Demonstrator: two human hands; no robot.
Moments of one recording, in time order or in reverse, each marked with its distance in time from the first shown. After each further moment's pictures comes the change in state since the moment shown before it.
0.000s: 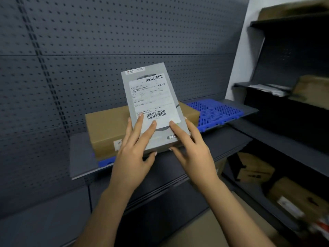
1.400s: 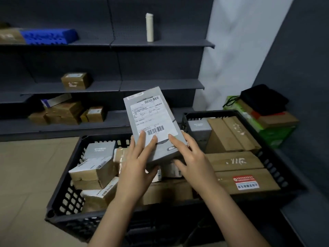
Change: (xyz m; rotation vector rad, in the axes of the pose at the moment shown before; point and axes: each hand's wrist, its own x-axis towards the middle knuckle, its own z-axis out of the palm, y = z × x) left_hand -0.525 0.119 -0.372 1.124 0.769 -1.480; right_hand -0.250 -0.605 0.139 1.227 -1.050 -1.171
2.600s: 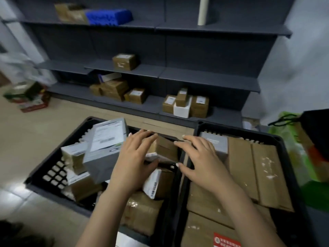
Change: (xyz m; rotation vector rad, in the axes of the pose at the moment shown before) left_hand 0.101 0.060 0.106 0.354 0.142 -0.179; right_hand 0.116 0.185 -0.040 -0.013 -0.431 -0.366
